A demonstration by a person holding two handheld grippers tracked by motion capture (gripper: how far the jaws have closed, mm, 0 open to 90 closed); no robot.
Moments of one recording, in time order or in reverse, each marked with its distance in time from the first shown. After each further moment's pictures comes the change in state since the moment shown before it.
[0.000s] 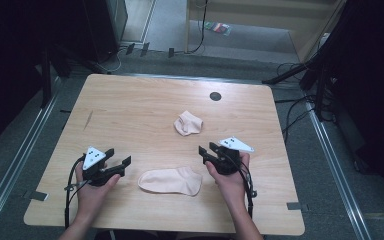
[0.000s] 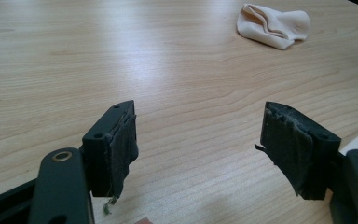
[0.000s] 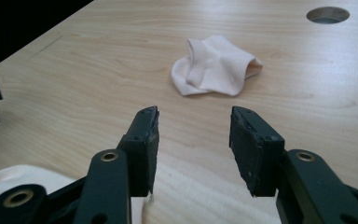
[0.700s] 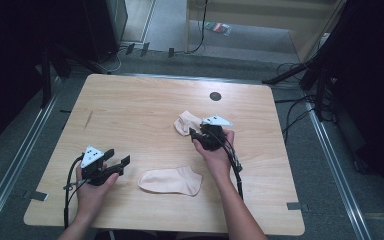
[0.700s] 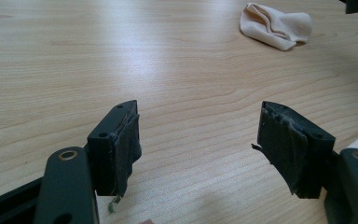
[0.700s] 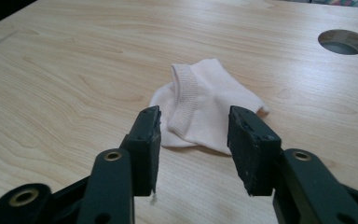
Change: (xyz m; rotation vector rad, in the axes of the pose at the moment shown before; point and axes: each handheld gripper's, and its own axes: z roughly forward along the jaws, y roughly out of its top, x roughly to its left) left arm 0.004 0.000 0.001 0.014 -0.004 -0.046; right arm -0.002 0.036 0.074 0.048 -0.064 -0.073
